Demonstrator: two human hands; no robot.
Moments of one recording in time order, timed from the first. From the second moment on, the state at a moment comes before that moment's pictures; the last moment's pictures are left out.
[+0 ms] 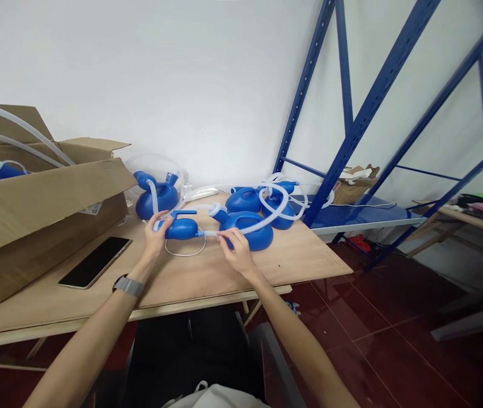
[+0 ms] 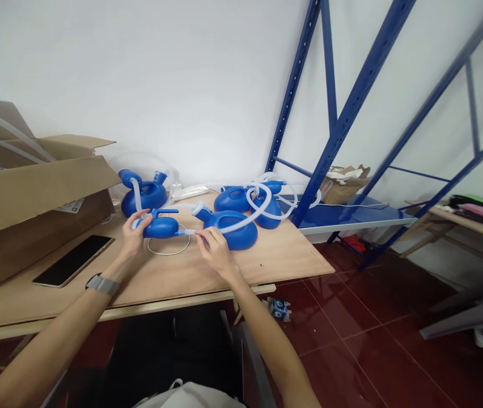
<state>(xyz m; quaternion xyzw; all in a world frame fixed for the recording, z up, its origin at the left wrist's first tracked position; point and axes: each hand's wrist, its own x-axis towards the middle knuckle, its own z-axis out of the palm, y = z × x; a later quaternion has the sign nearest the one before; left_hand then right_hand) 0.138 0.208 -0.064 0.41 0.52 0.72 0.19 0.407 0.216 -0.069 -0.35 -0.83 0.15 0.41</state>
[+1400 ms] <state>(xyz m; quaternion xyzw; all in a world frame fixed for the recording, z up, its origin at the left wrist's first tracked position) 0.136 0.215 -0.082 0.34 0.49 0.77 0.20 0.346 0.266 -0.107 -0.24 -0.58 0.59 0.50</state>
